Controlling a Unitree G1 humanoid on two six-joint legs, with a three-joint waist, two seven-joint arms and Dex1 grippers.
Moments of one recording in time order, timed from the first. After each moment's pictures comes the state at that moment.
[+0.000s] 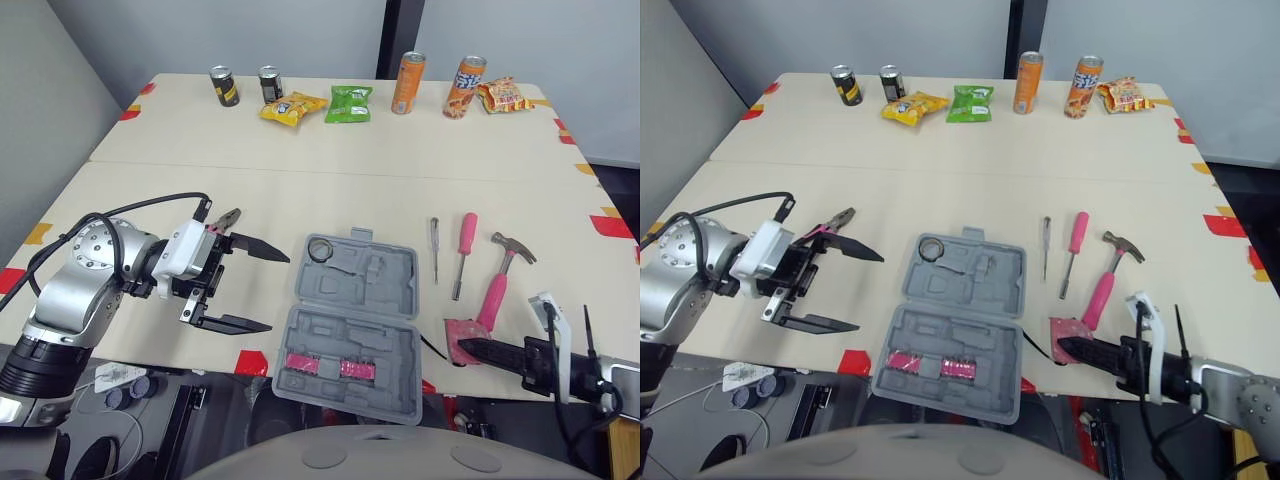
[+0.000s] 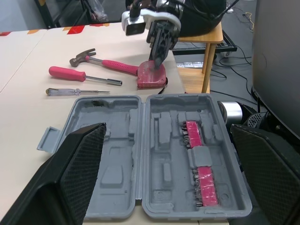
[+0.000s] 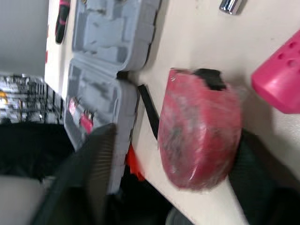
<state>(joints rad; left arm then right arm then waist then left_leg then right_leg) -0.17 0.87 0.02 -0.25 -0.61 0.12 -1.55 0.38 -0.82 -0.34 -0.21 1.04 1.08 0.86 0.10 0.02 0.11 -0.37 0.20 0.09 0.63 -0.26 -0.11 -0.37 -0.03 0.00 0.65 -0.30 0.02</state>
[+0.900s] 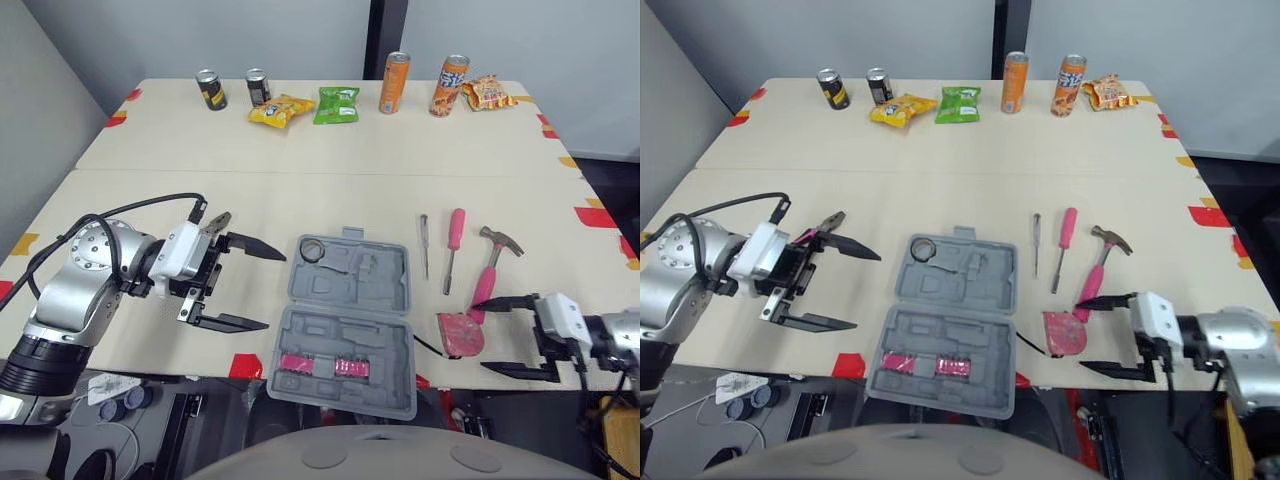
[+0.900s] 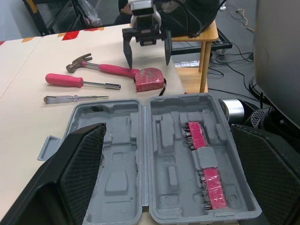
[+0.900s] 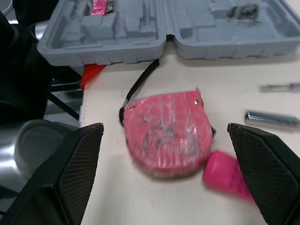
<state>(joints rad) -0.17 0.87 0.01 -0.21 -0.61 0.06 -1.57 0.08 -0.81 -0.06 0.33 0.36 -0.43 1.55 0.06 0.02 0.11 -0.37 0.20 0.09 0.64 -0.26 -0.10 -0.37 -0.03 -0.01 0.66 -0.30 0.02</state>
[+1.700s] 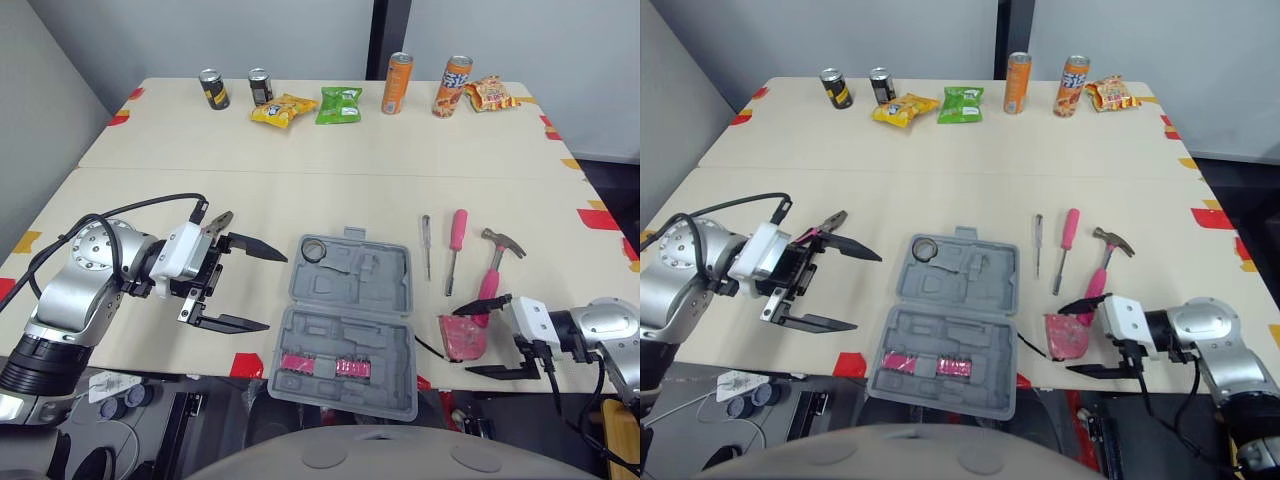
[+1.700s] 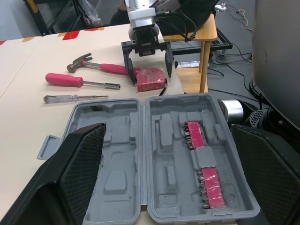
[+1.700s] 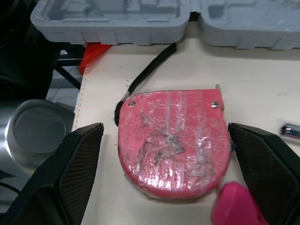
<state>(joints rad) -0.18 0.87 0.01 -0.21 -0.61 0.06 -1.57 0.07 -0.83 0.03 0.27 0.25 -0.40 1.48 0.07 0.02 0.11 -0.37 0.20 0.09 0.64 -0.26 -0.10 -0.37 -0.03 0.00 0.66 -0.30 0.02</state>
